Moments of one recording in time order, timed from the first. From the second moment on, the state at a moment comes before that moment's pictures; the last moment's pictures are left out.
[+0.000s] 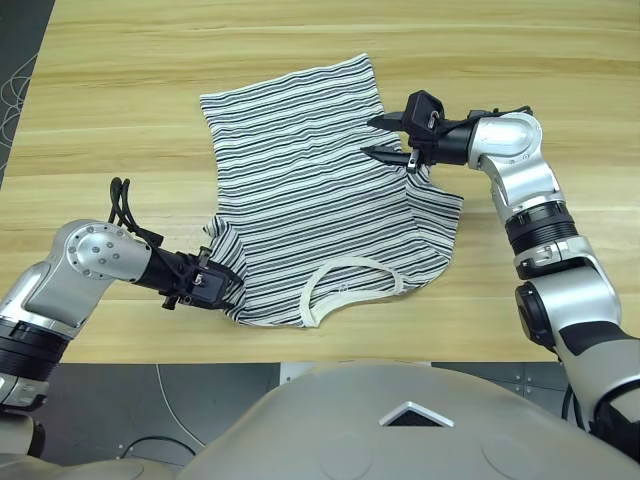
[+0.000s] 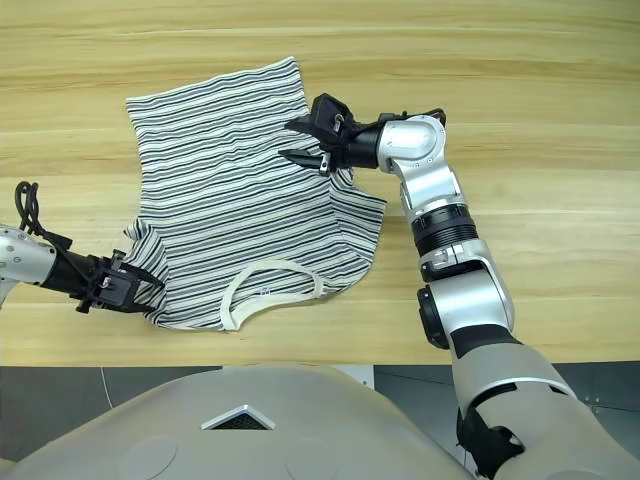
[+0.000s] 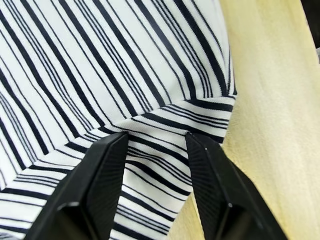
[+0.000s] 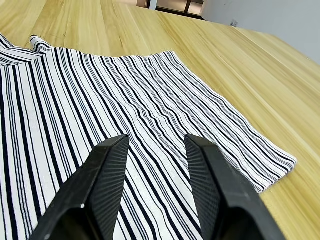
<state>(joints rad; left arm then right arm) 0.05 1.16 -0.33 -0.01 0.05 -0.31 -1.33 -0.61 -0.28 0.26 0.66 0.03 -0.17 1.04</state>
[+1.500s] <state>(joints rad) -0.38 1.06 -0.27 0.81 -0.31 0.27 -1.61 -0.55 -0.32 0.22 0.52 0.05 -0.13 1.04</state>
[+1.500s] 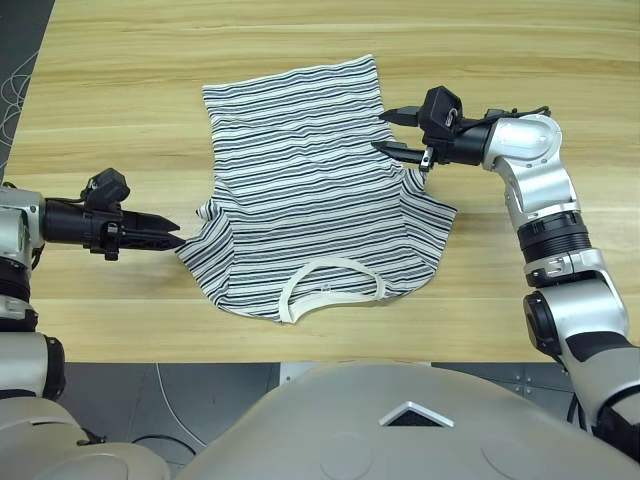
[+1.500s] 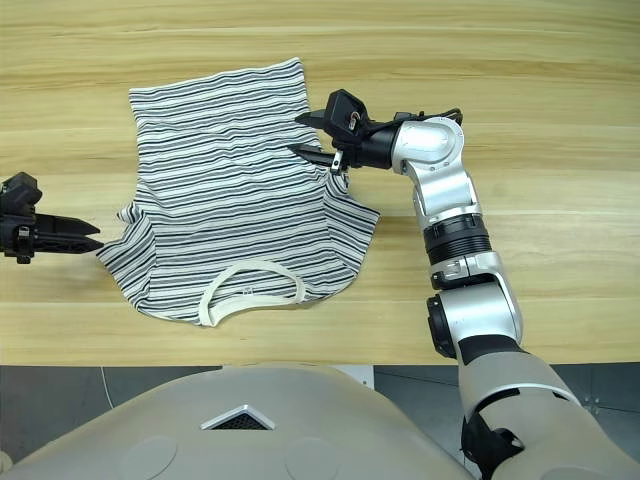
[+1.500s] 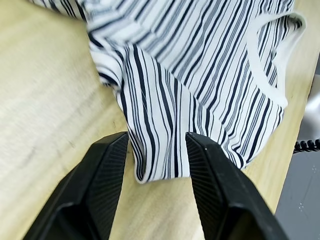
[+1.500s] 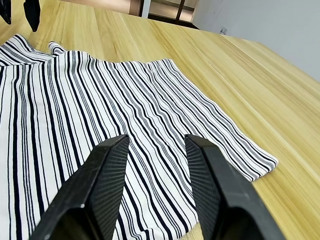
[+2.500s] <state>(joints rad) -0.45 0.96 -0.35 1.05 -0.13 0.06 -1.61 -0.54 -0.33 0.22 0.51 0.05 -0.13 1.03</state>
